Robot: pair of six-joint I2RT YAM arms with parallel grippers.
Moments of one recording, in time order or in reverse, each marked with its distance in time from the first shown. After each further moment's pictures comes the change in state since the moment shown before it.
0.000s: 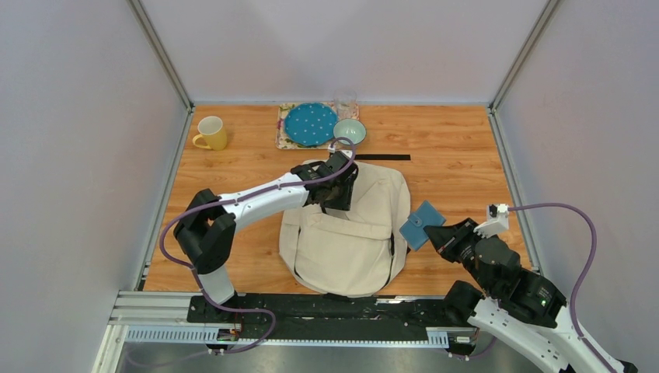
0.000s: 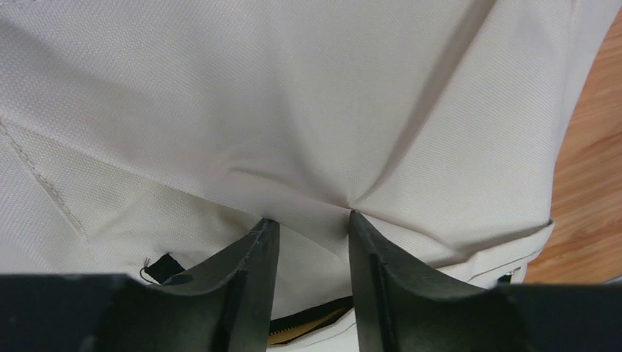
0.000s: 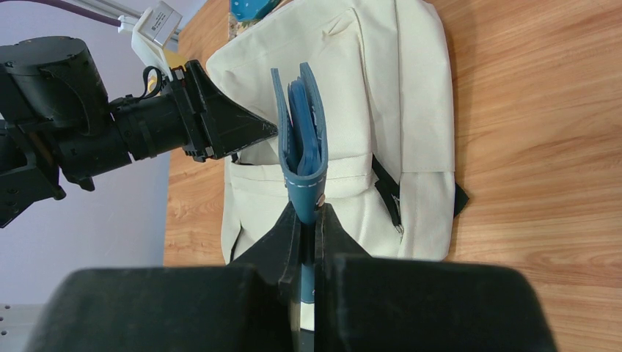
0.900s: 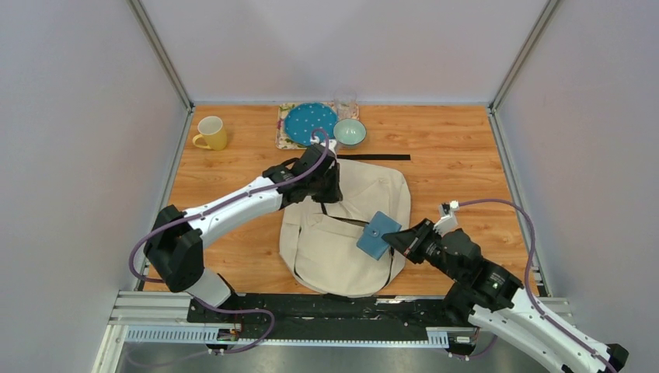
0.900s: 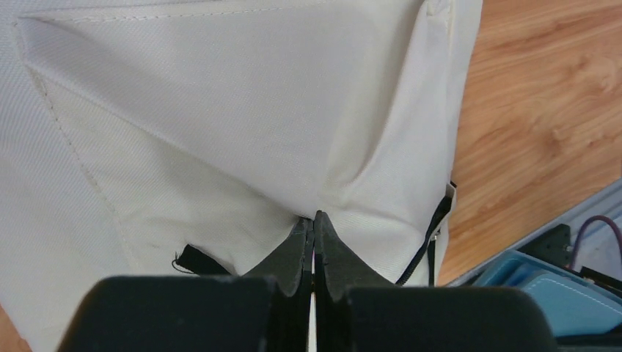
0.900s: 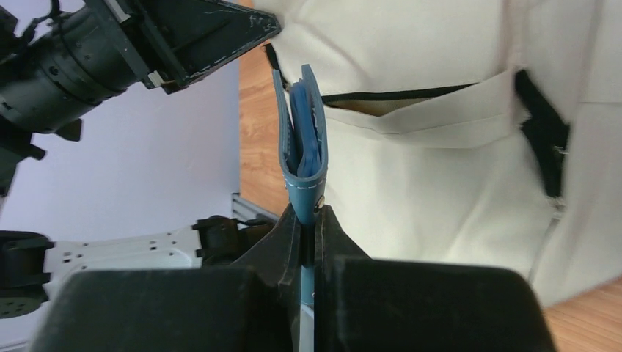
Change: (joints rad) left arm 0.057 -0.180 -0.089 0.086 0.107 -0.009; right arm 0.000 0.100 -0.262 0.389 -0.322 0.166
